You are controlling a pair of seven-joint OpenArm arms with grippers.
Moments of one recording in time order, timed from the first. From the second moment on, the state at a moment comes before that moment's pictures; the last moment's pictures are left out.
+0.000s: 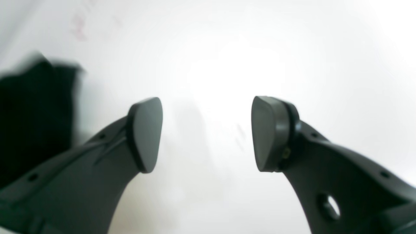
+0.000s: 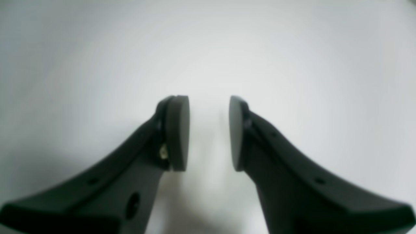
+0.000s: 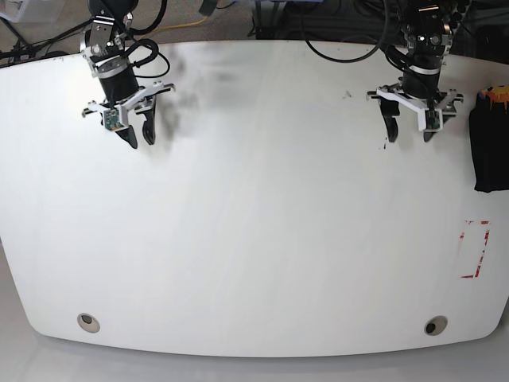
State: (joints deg) left arm 29.9 -2.5 -19.2 109.8 -4.5 -13.0 15.8; right arm -25.8 5.0 21.0 97.8 2.3 30.6 -5.2
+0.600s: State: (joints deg) left arm 59.6 4.1 -19.2 113.5 -4.9 -12.7 15.2; right arm -49.5 4.8 25.5 102.0 12.9 31.5 -4.4
